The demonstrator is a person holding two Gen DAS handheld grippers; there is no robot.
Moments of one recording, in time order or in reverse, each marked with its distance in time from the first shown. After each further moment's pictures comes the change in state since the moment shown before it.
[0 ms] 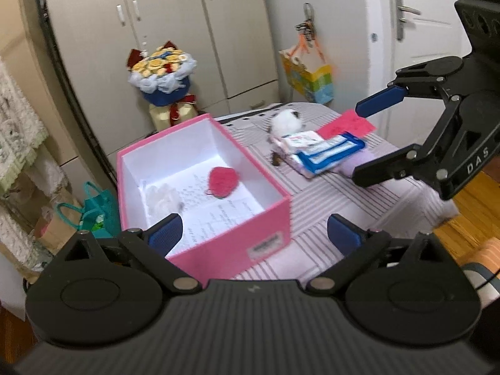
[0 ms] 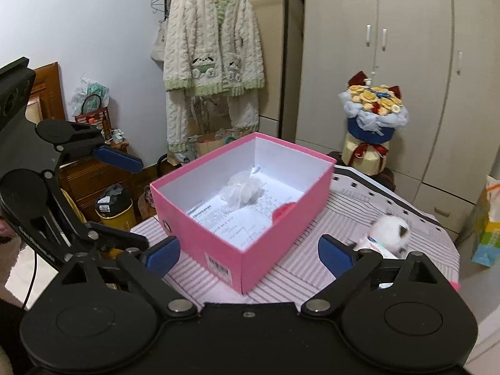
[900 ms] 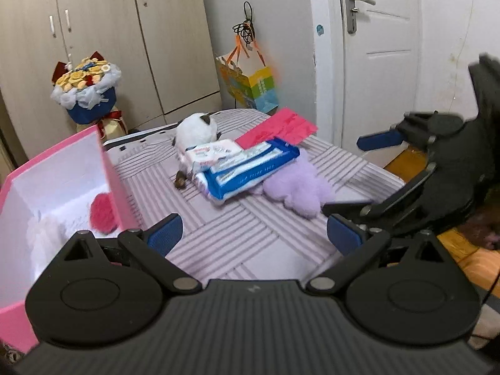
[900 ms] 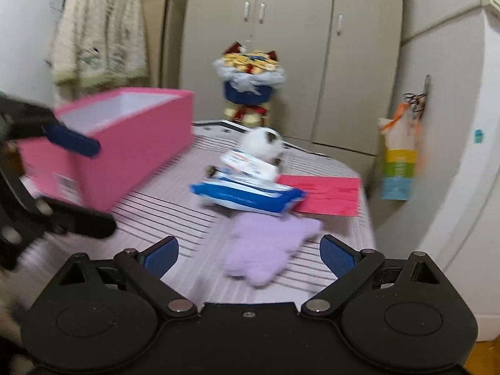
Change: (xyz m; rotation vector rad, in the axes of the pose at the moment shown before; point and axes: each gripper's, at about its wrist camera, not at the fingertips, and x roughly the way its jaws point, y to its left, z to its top) left arm 0.130 -0.100 0.003 0.048 -0.084 -0.161; right arm 0.029 -0.076 -0.143 0.137 -0.026 -0.421
